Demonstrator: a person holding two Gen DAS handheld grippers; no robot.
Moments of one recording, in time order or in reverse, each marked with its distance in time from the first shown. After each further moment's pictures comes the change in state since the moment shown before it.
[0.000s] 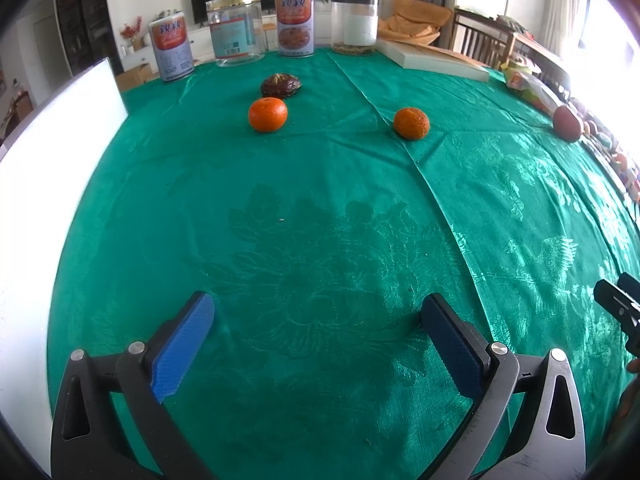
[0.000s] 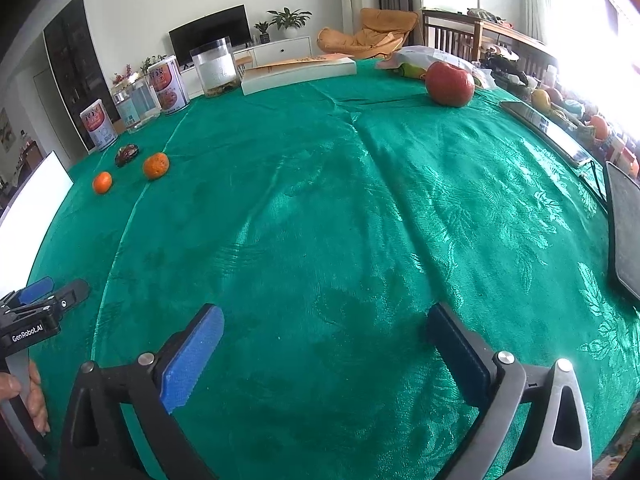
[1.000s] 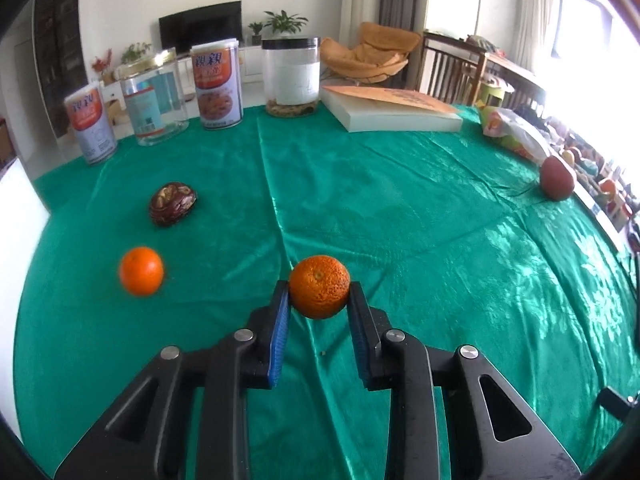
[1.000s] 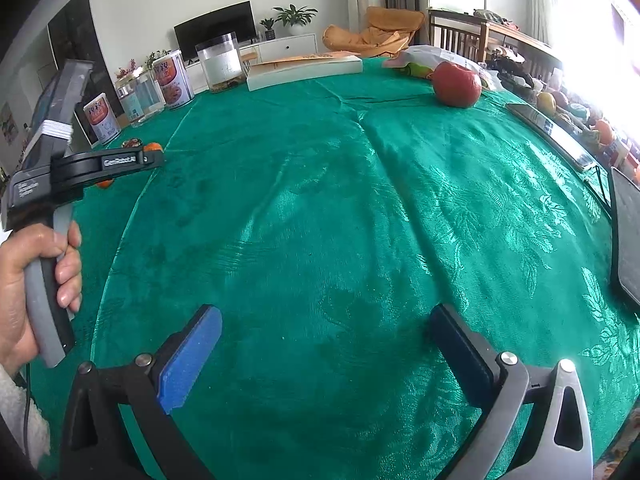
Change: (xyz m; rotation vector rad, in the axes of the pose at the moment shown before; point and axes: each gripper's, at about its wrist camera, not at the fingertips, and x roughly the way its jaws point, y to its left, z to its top) left arm 0.031 -0.064 0.100 0.052 -0.114 -0.106; right arm 0.001 0.002 0.001 -0.019 0.009 0.007
